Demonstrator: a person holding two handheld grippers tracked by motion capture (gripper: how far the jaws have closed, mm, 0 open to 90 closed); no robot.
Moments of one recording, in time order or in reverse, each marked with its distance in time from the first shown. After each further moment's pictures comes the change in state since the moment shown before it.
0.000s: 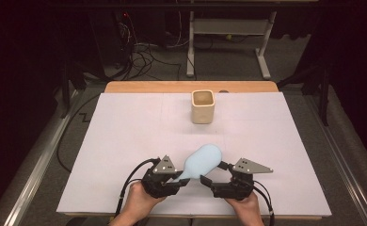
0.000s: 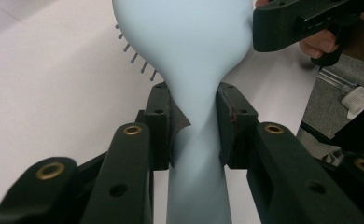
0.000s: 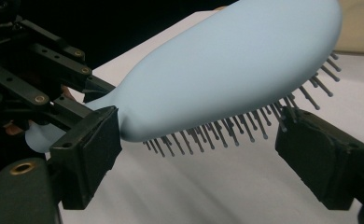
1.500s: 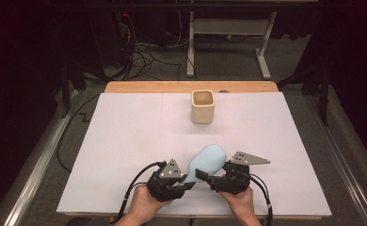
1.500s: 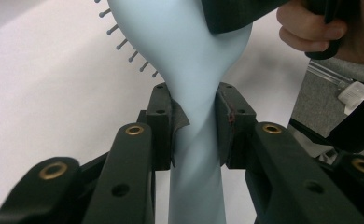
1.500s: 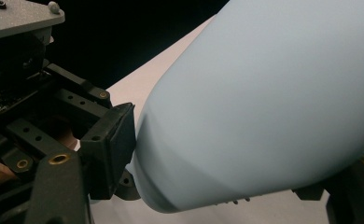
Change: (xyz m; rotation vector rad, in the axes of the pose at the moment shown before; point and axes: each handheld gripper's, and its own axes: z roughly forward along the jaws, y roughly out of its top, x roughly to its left) left arm -0.011 0.003 0.007 0.008 -0.012 0.024; right arm 0.004 0.020 0.008 0.014 0.089 0.071
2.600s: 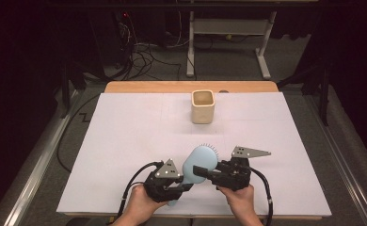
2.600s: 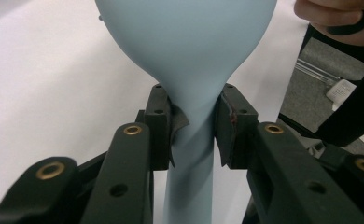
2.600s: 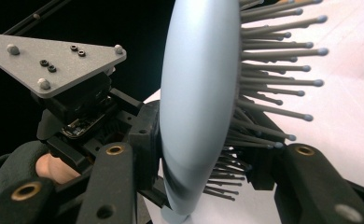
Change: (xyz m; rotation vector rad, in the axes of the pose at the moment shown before) left arm 0.004 -0.003 -0.009 -0.007 -0.039 0.003; right arm 0.012 0.023 -0.005 0.018 0.160 0.074
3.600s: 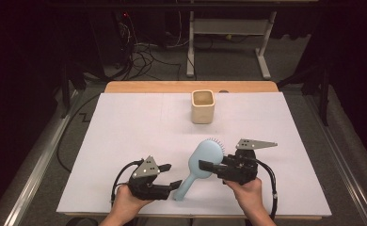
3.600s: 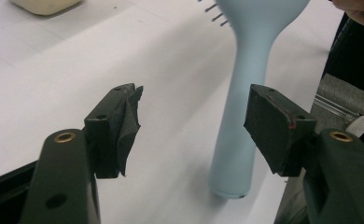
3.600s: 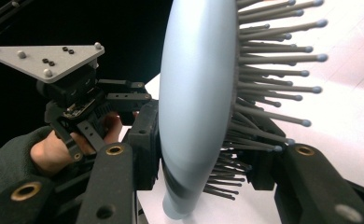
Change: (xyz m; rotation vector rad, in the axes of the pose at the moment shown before) left arm 0.020 -0.026 -0.027 -0.153 0.086 -0.042; right arm -0.001 0.024 -0.016 0.066 -0.056 0.003
